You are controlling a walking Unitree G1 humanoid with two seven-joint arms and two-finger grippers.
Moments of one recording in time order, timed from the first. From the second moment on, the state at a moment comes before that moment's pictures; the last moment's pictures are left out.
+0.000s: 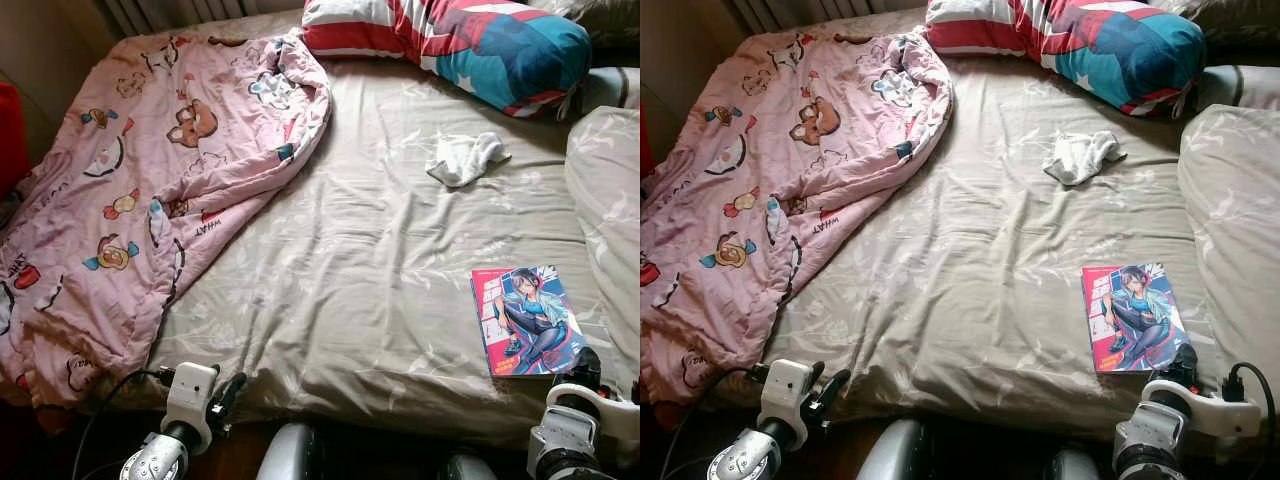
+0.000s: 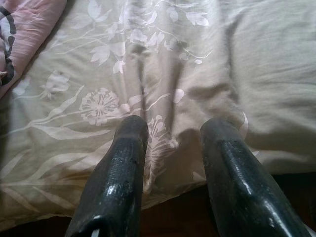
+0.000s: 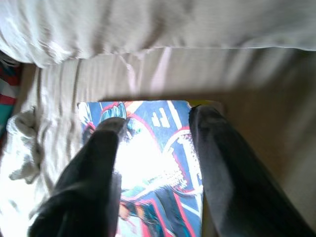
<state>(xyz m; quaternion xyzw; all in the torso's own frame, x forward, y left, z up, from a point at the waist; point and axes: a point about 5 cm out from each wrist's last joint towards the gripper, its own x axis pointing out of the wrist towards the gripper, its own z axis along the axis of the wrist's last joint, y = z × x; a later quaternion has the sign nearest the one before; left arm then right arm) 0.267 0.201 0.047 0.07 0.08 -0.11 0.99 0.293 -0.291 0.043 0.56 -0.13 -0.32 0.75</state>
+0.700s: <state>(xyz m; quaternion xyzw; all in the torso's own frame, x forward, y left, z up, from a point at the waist) 0.282 0.187 0.043 0.05 0.07 -0.11 0.99 0.281 -0.214 0.039 0.24 -0.08 -0.13 0.96</state>
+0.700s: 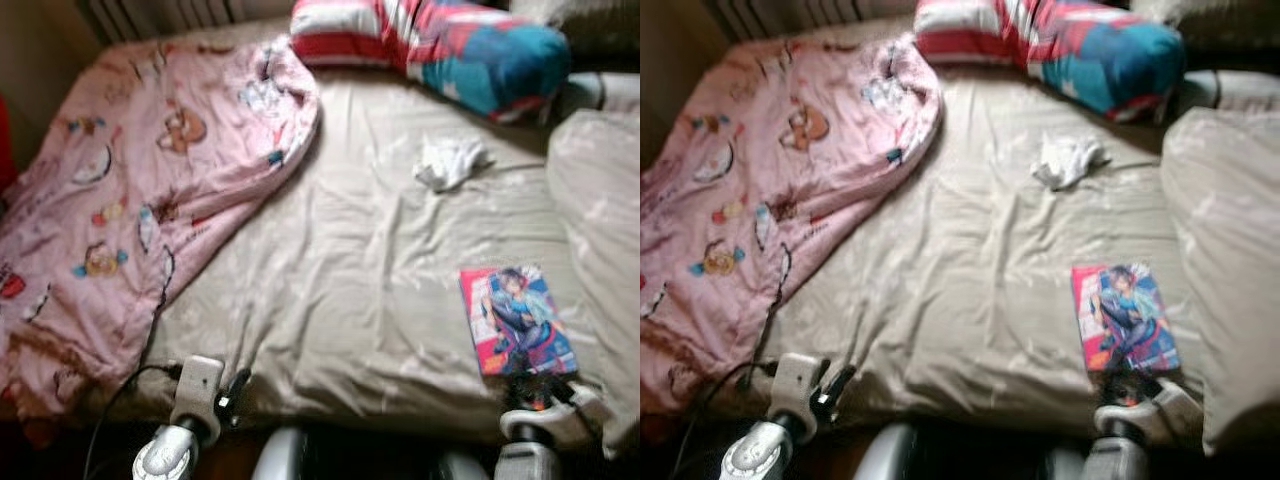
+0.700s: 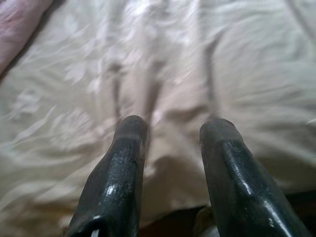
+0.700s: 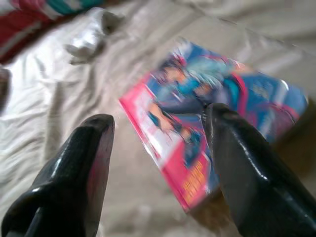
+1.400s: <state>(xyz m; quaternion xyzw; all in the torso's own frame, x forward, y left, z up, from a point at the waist) 0.271 0.186 -0.002 0.00 0.16 -0.04 0.99 0.279 -0.198 0.023 0.09 0.03 -0.05 0.99</state>
